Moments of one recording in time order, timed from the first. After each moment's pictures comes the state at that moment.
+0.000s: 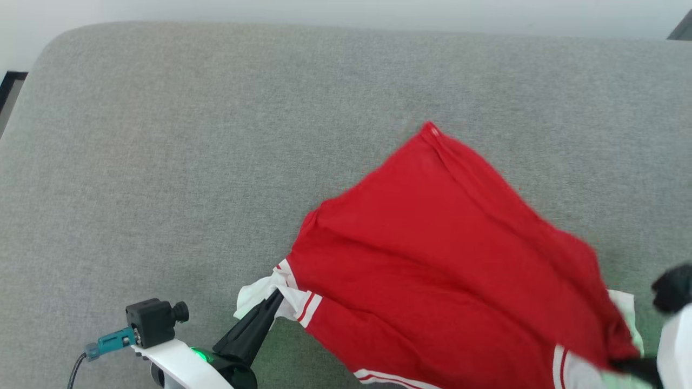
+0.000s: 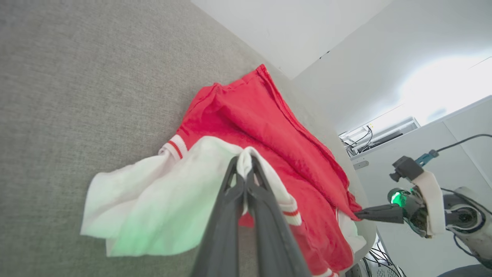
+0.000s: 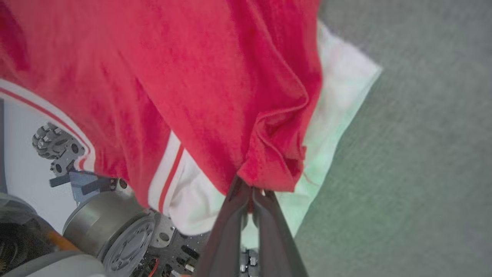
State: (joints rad) left arm -0.18 0.61 -0.78 0.03 -1.26 -0.13 -0.26; right arm -0.02 -0.86 0.25 -0.08 0.99 0.13 0.86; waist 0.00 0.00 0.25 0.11
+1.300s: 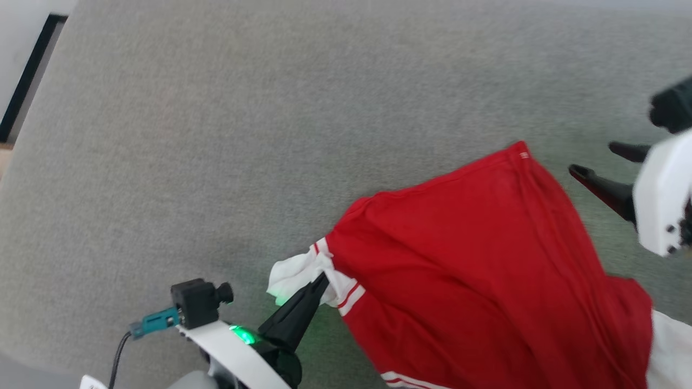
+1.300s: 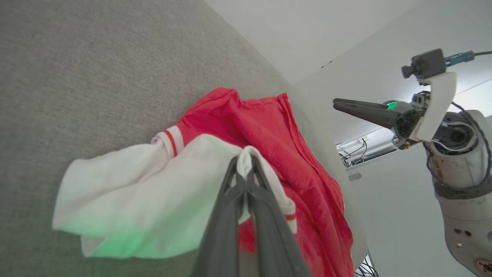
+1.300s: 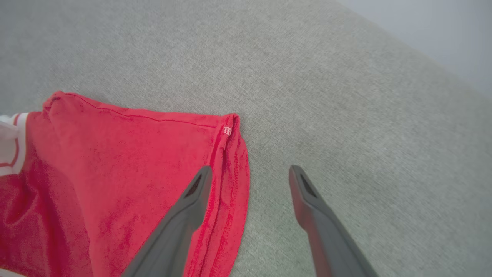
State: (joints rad) left arm -0.26 0.52 -0.85 0.03 -1.26 -0.13 -0.26; right arm -0.50 -0.69 0.24 -0.12 0.76 0.13 0.90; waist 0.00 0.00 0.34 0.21
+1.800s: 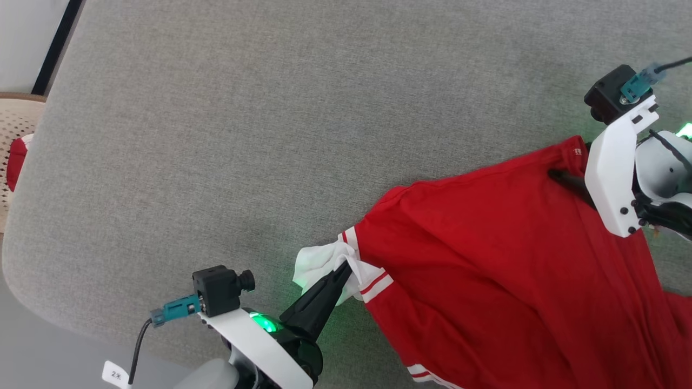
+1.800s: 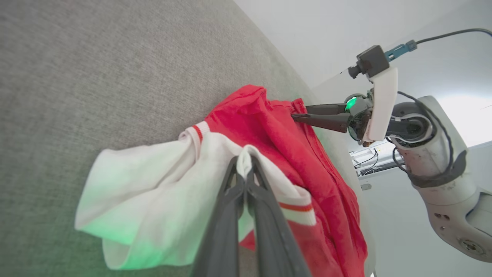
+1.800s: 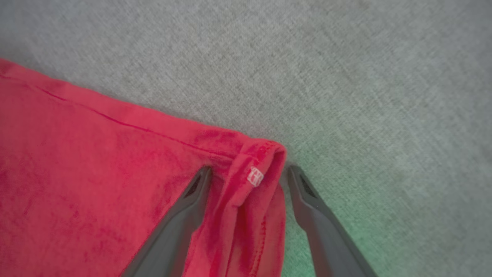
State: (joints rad) left arm -0.32 0.46 -0.88 0.04 -1.26 -0.13 -0.26; right arm -0.76 -0.71 0.62 0.16 0.75 0.13 0.87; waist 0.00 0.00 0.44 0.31
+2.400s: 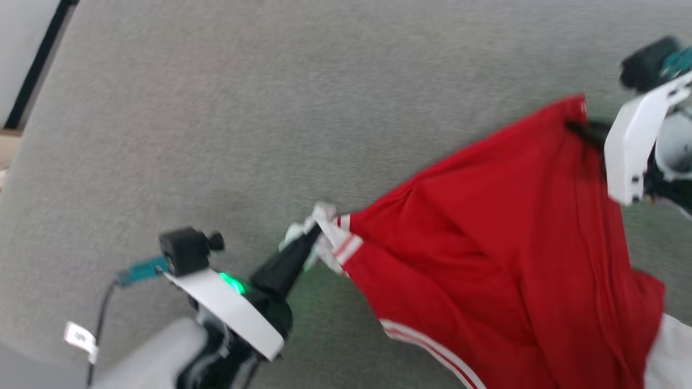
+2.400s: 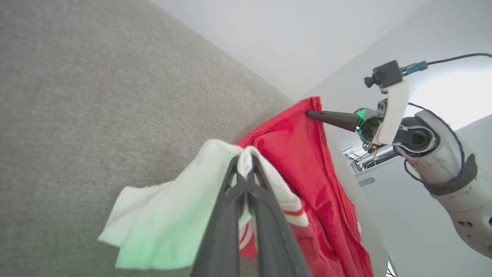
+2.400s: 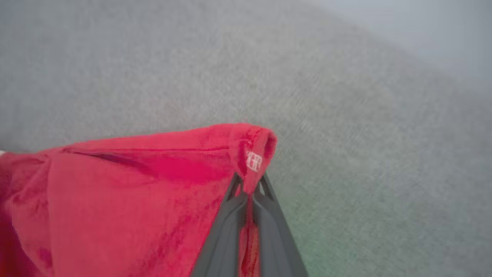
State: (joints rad) left arm -0.43 0.53 -0.88 0.08 -1.29 -0.13 -0.26; right arm -0.83 -0.70 0.64 0.33 0.87 0.13 0.61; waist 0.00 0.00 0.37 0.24
